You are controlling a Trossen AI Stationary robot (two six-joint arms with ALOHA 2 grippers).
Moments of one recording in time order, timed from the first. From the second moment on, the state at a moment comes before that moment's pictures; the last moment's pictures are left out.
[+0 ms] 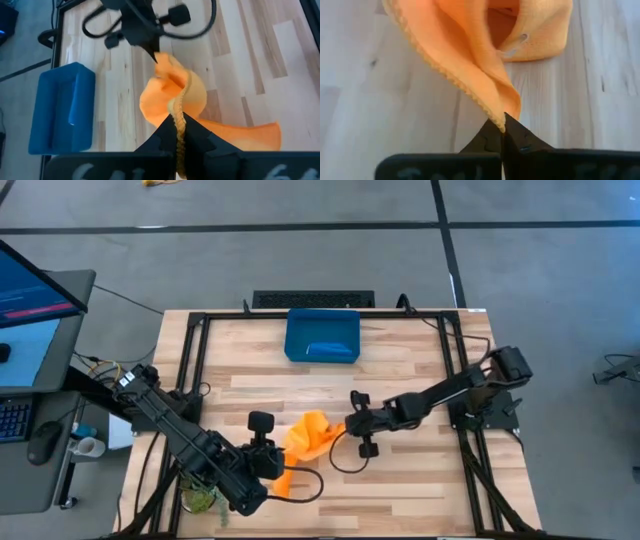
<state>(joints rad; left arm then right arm) -0.69 1.74 1.83 -1.31 -0.64 -0.38 0.26 1.69 0.80 -0.07 0.16 0.01</state>
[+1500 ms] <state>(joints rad) -0.21 1.59 1.84 -1.57 -1.03 -0.28 0.31 1.38 1.50 -1.40 0.63 0.41</state>
